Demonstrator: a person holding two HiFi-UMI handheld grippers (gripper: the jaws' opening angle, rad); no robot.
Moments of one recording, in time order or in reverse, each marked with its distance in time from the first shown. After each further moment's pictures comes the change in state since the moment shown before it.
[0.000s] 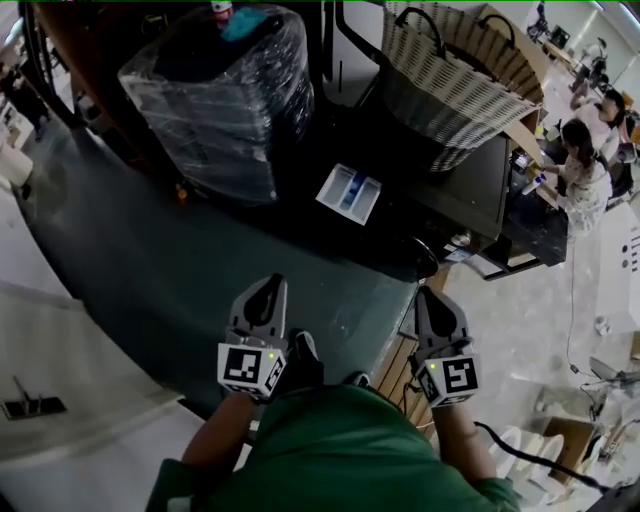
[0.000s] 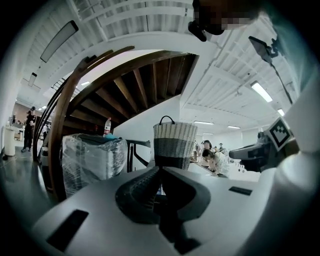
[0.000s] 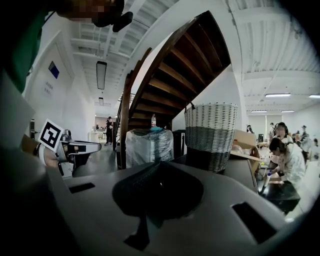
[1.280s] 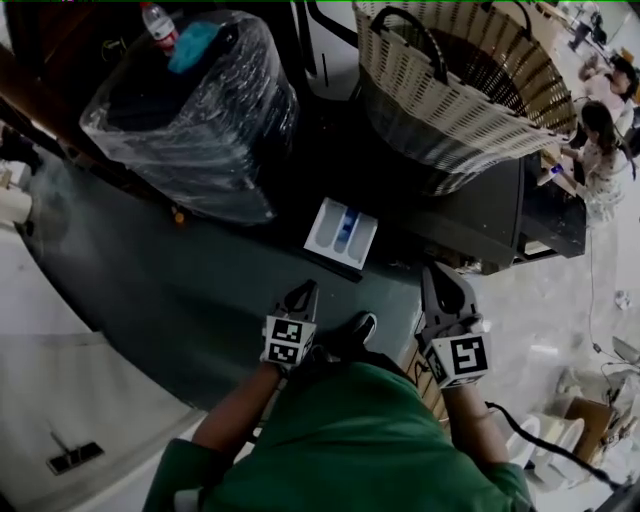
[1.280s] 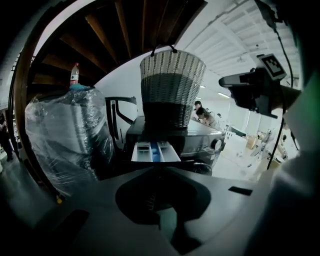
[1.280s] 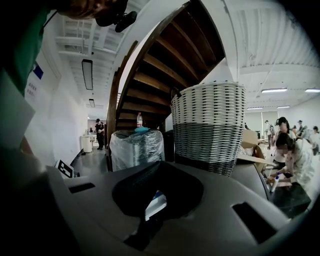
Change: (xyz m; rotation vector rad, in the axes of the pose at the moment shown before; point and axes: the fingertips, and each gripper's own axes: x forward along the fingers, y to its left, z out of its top) left arm 0.202 0.014 -0.164 0.059 0.514 -0.171; right arm 0.160 -0.107 0.026 0.041 -0.021 -0.037
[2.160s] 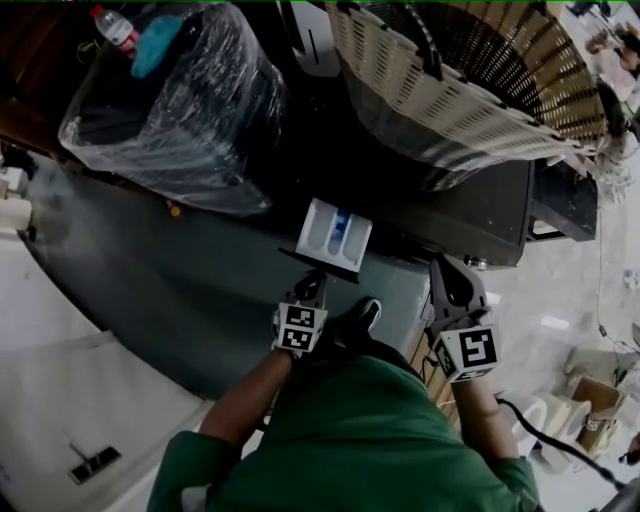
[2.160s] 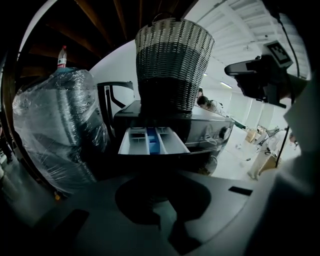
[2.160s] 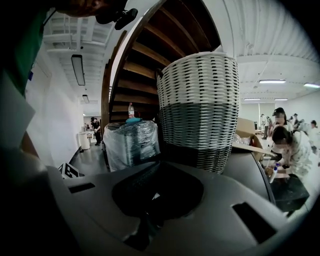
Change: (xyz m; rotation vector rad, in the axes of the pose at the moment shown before) left arm 0.086 -0.003 -0.018 0.007 0.142 -0.008; right arm 0.036 -0.061 -0.040 0.056 0.112 -0.021
